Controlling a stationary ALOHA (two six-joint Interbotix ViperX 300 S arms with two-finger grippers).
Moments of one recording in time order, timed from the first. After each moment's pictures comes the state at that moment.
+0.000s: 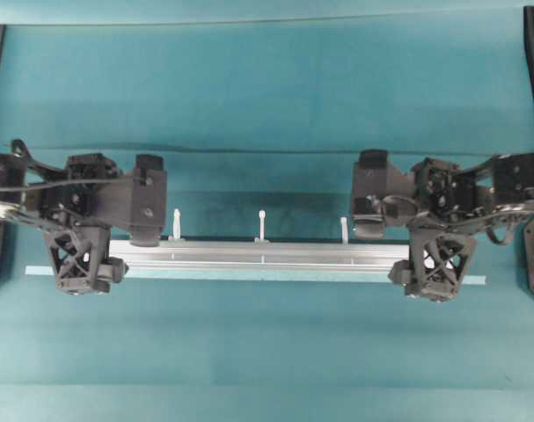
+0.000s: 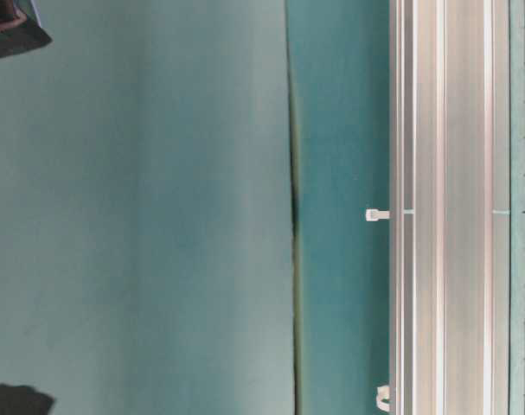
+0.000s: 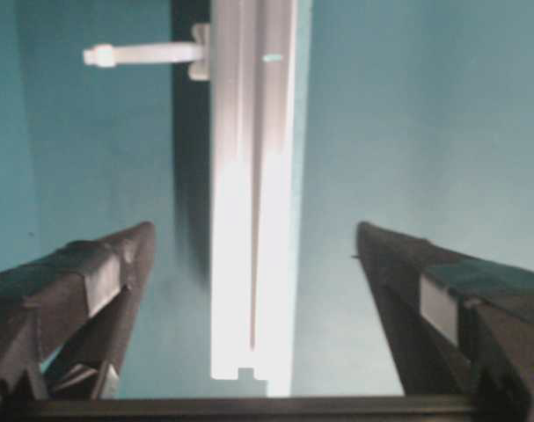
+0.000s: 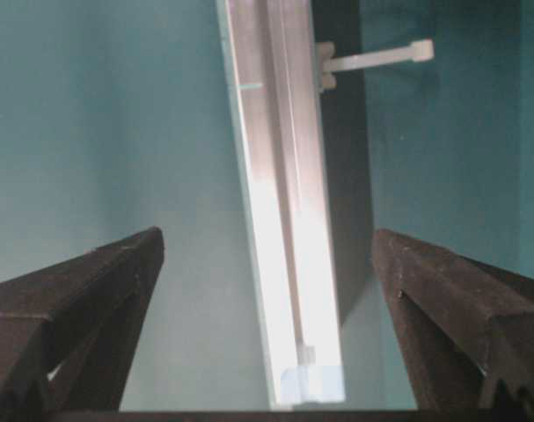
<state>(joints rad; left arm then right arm) -0.01 -0.30 0.71 0.02 0.84 -0.05 0.00 -0.26 0.66 0.07 0.88 0.10</state>
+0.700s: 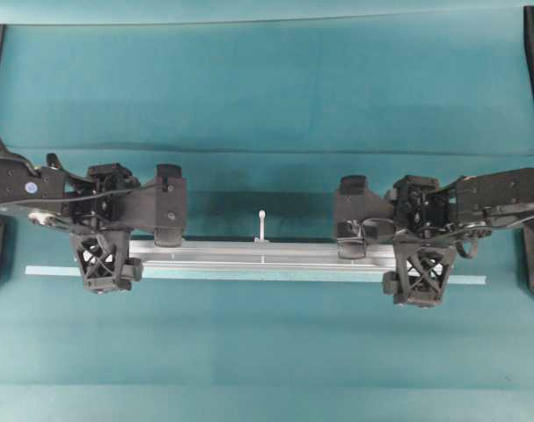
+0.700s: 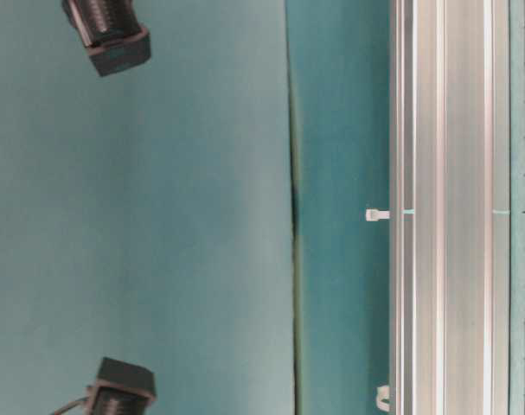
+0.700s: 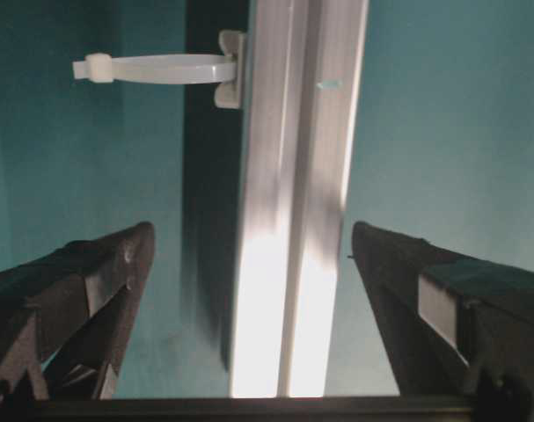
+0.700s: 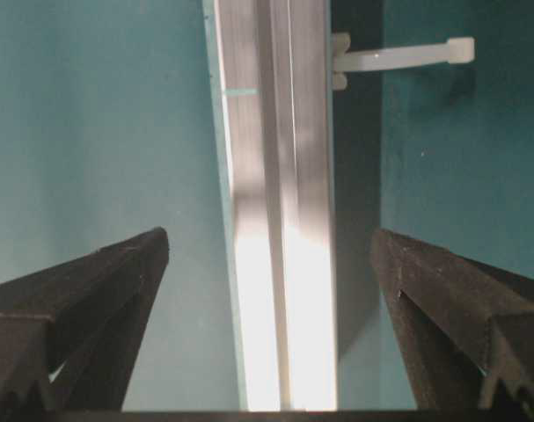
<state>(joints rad) 0.02 -0.17 0.78 0.02 0.65 -0.05 0.01 -0.13 0.73 0.07 0.75 0.03</state>
